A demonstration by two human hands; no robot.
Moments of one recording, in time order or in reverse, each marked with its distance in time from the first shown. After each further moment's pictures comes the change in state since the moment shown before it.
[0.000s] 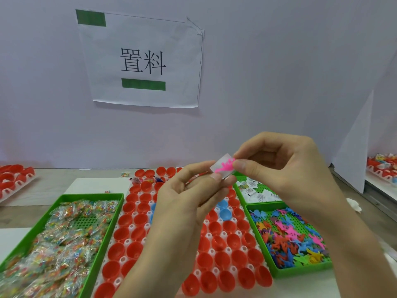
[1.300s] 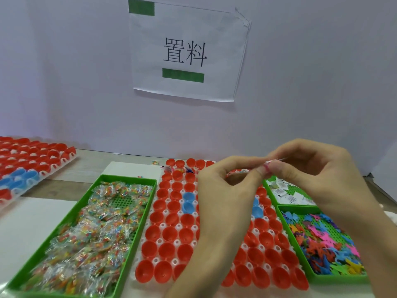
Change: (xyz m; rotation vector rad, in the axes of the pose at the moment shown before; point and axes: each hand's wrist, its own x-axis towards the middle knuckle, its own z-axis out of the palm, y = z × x) left_hand 0.005 -0.008 -0.008 0.413 0.108 0.341; right_hand 0.002 0.020 0.020 0.005 -0.050 0.010
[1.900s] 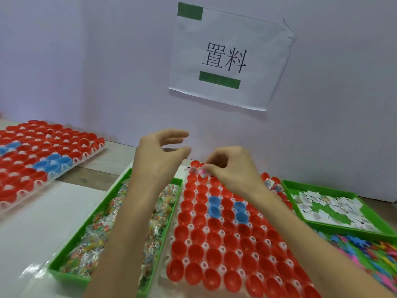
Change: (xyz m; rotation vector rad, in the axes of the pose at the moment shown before) left_hand 0.058 0.025 -0.146 0.464 0.233 -0.062; right_hand 0.086 0.035 0.159 -0.300 -0.181 0.012
